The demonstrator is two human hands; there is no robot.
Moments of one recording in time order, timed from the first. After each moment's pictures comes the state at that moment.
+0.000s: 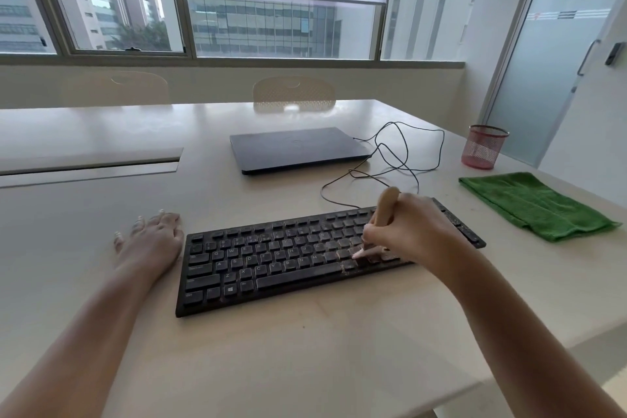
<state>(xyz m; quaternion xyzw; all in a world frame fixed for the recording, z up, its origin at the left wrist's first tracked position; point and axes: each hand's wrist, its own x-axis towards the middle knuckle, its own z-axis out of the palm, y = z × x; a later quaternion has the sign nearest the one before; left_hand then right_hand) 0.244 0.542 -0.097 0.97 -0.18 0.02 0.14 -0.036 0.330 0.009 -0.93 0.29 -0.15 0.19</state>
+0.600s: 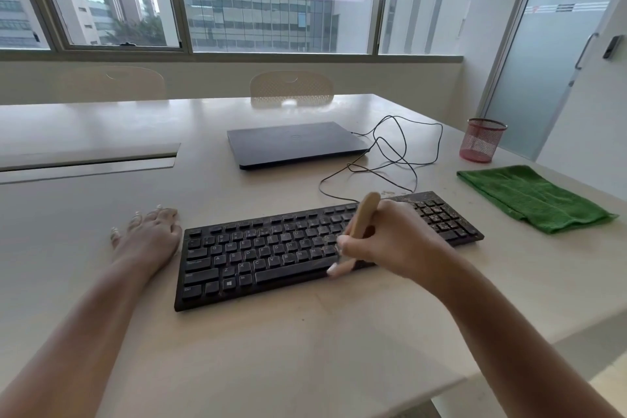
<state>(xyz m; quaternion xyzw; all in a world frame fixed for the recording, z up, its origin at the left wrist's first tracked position) 0.245 0.543 -0.096 0.97 -0.18 0.01 0.13 -0.040 0.350 0.002 -0.93 0.24 -0.10 0.26</state>
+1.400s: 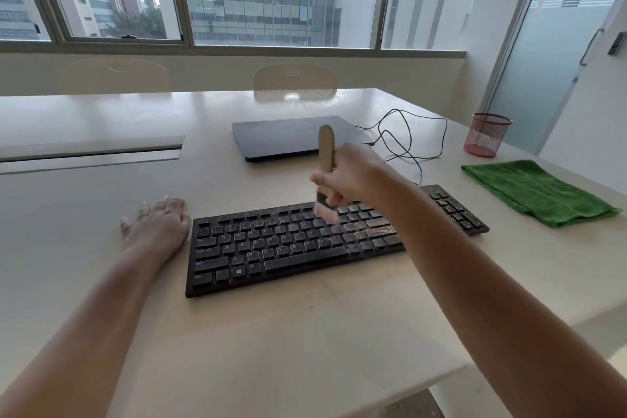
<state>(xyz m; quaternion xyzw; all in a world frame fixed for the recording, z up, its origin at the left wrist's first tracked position) 0.245 0.541 -0.096 0.98 -0.18 0.01 0.13 0.036 0.349 0.029 -0.93 0.24 -0.08 0.28</state>
